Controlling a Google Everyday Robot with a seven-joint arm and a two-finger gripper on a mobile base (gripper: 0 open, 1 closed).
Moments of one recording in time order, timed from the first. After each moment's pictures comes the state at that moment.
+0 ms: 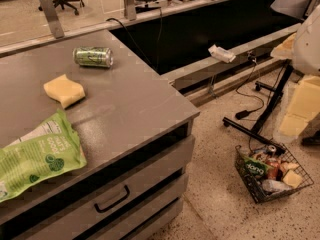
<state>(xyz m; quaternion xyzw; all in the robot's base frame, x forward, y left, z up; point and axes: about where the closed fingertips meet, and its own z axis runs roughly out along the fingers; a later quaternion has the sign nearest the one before) 0.438 -0.217 0.976 -0.60 0.78 -0.03 0.16</state>
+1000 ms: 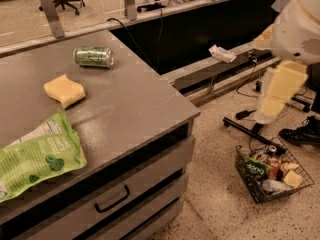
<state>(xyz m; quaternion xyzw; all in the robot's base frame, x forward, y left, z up) 0.476 -0.200 0.976 -0.63 0.76 -0.02 0.17</state>
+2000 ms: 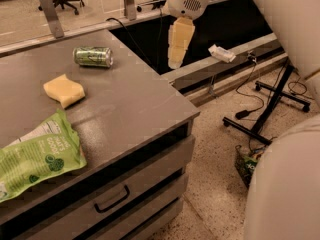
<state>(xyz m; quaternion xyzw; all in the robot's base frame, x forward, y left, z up) 0.650 -0.038 0.980 -0.72 0.66 -0.01 0.21</state>
